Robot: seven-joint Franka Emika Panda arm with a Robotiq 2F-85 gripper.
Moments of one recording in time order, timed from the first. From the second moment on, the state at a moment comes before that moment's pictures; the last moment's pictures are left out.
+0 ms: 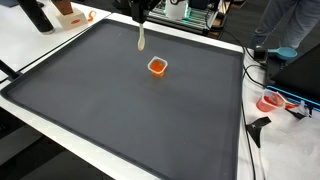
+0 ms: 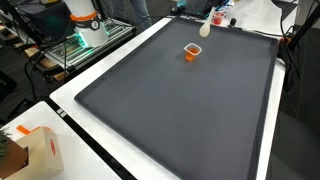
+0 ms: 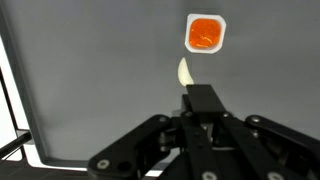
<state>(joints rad) 0.18 0.33 0.08 -1.58 -0.19 1.82 0.35</state>
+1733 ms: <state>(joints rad) 0.12 0.20 0.08 -1.65 0.06 1.80 0.21</state>
